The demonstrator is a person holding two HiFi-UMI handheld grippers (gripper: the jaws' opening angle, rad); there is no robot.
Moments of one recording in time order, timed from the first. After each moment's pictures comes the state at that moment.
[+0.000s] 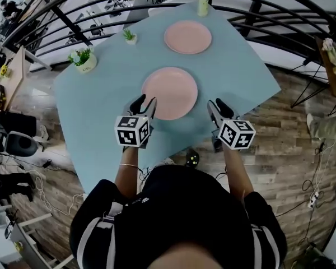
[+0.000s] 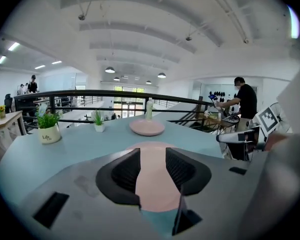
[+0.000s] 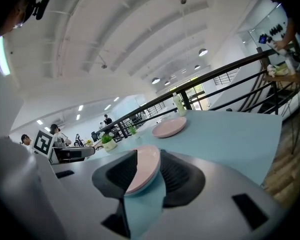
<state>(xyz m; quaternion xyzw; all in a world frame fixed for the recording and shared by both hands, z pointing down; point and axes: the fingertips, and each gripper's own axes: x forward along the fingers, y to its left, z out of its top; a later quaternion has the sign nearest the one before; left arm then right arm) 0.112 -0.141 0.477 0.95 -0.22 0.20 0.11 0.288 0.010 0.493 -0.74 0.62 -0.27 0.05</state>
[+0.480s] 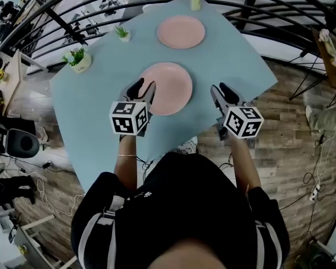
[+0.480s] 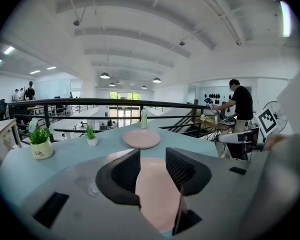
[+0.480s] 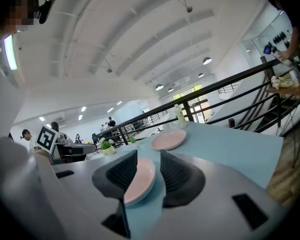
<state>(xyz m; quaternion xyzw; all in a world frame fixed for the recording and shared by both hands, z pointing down) 0.151 -0.145 0.433 0.96 -0.21 0.18 0.08 0.322 0.013 0.449 -0.74 0.63 -0.22 0.05</state>
